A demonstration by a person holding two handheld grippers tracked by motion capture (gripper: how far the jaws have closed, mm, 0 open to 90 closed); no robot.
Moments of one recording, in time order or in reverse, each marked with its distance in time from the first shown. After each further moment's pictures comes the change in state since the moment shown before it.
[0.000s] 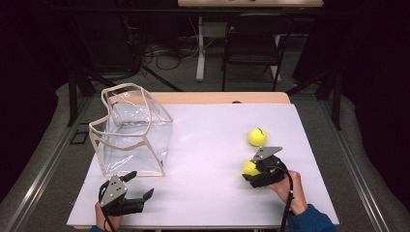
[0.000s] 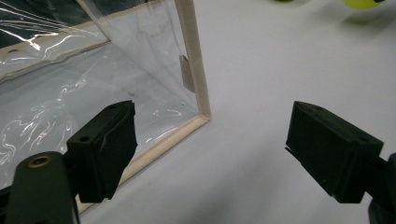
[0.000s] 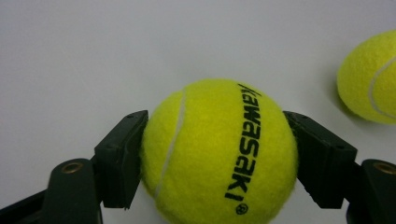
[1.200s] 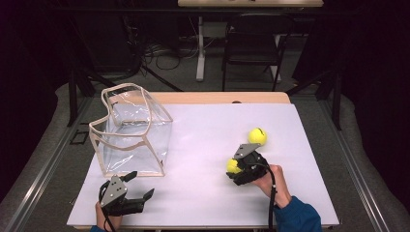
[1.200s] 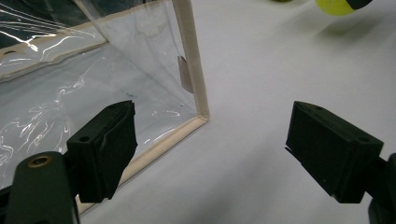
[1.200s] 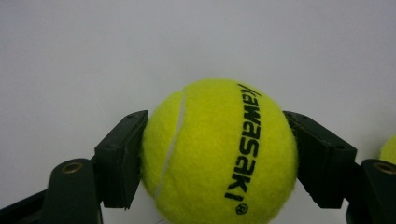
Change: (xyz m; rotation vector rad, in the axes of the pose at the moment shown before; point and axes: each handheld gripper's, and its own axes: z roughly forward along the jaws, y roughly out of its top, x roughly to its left) left arm 0.000 0.000 0.001 -0.002 -0.006 0.005; right arm 0.023 0.039 0.023 -0.009 0.046 -0.100
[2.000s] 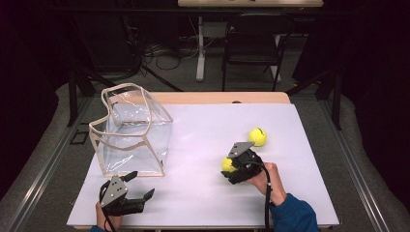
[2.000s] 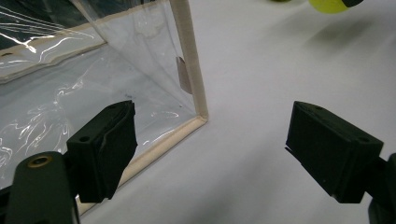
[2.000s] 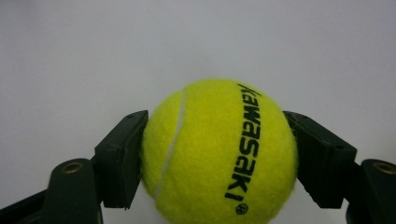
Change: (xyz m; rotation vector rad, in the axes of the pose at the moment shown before) left arm -0.001 0.000 0.000 0.002 -0.002 0.000; right arm 0.005 0.015 0.004 -0.016 0.017 -0.025
